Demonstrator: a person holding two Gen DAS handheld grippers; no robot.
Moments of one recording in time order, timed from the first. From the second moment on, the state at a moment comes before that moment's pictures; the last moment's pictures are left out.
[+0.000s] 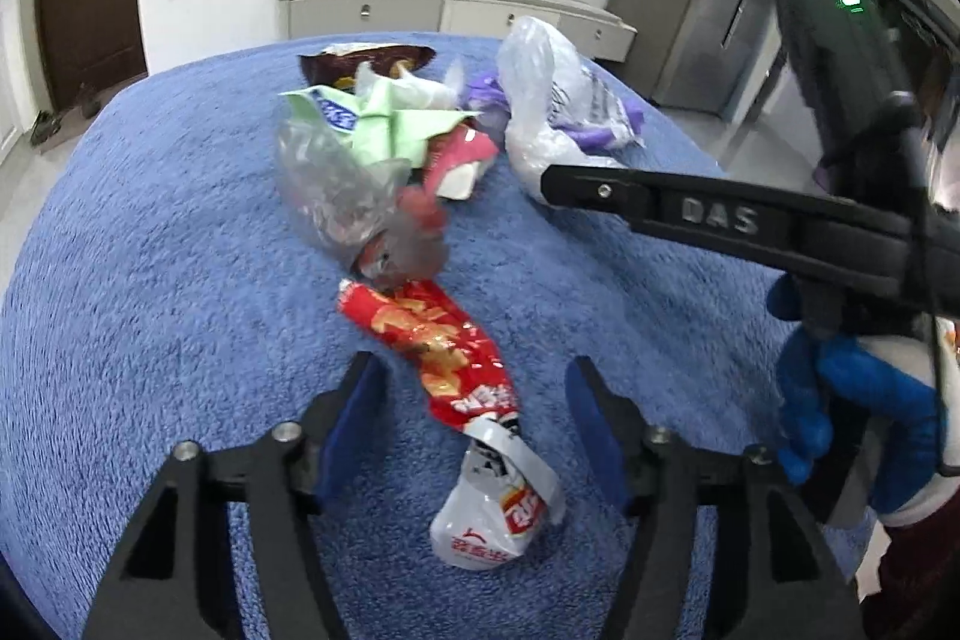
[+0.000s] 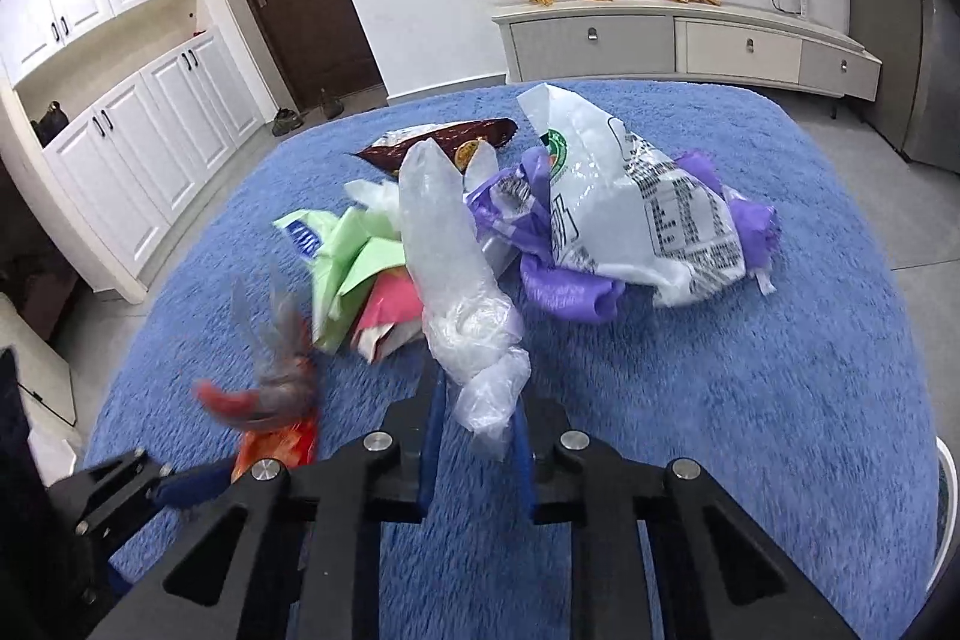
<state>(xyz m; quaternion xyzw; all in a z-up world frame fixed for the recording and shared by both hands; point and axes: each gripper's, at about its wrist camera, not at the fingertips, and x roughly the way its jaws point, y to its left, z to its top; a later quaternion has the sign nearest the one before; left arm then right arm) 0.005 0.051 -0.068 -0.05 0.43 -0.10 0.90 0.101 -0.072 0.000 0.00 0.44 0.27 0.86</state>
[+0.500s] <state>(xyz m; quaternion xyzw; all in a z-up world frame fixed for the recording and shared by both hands) -0.018 0.063 -0.052 -0.10 0.41 -0.10 0.90 0.036 -0.135 0.035 0.03 0.40 0.24 0.88</state>
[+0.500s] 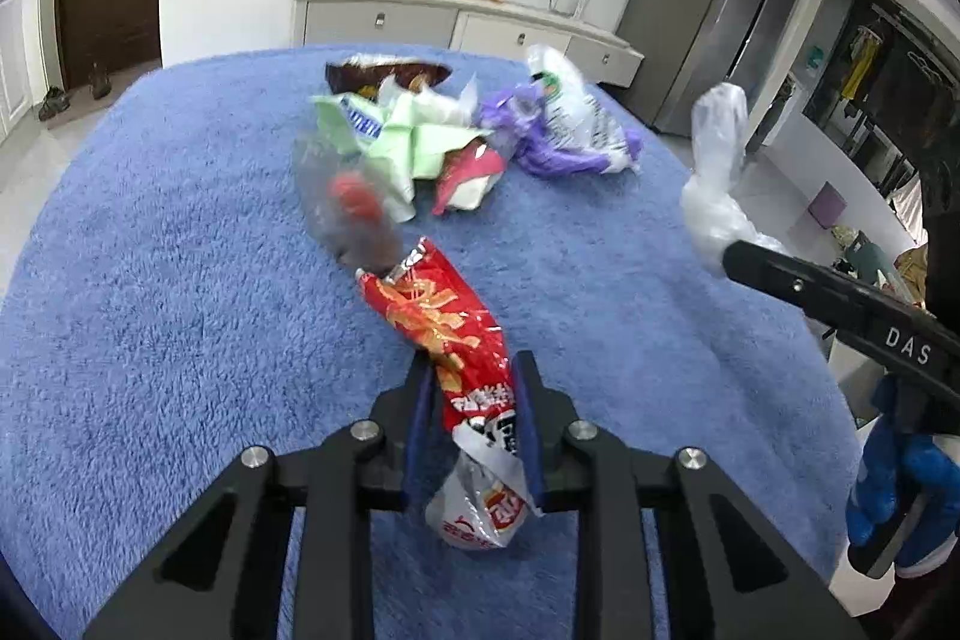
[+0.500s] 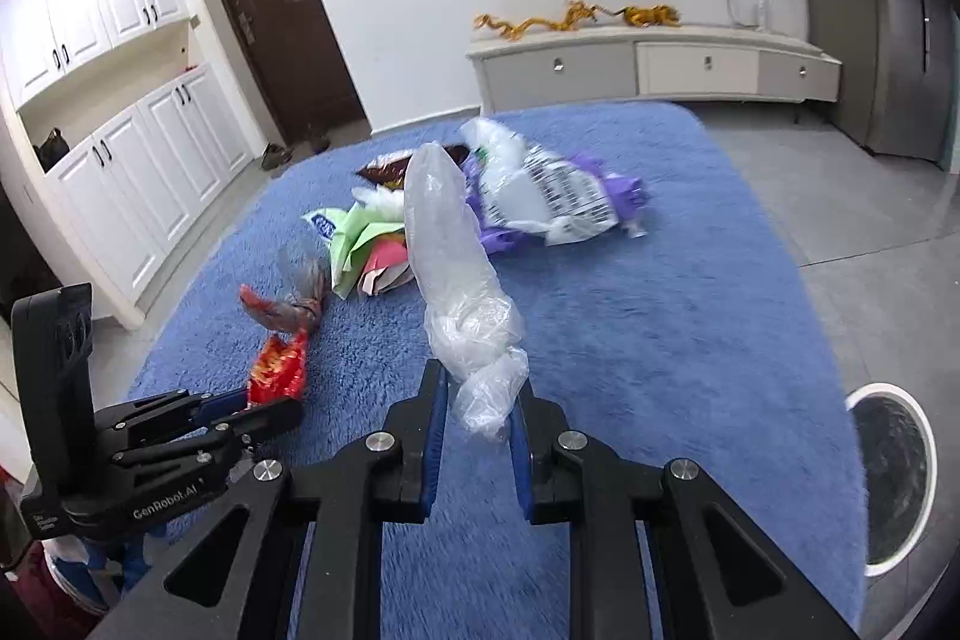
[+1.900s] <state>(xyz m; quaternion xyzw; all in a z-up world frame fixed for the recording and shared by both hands) 0.151 -0.372 -0.031 0.06 0.45 -0.34 0.82 0.043 -0.480 -0.036 0.22 0.40 -0.08 0.89</state>
